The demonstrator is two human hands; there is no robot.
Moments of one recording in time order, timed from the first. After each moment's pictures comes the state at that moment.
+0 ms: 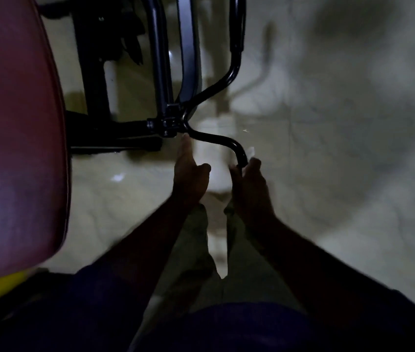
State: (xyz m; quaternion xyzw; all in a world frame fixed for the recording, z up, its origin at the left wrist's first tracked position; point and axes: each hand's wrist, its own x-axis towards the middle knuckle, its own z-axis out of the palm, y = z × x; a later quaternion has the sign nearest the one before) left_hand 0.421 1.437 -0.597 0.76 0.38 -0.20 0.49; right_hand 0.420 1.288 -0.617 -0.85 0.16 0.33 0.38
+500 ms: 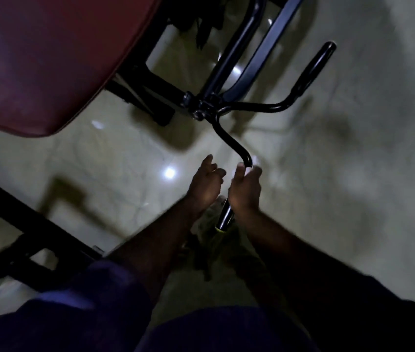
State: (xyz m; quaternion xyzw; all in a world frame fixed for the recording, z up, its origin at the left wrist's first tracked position) left_hand 0.392 1.376 -0.588 0.46 0.55 -0.10 0.69; right_hand 0.450 1.293 -0.613 -0.86 0.04 0.33 0.38
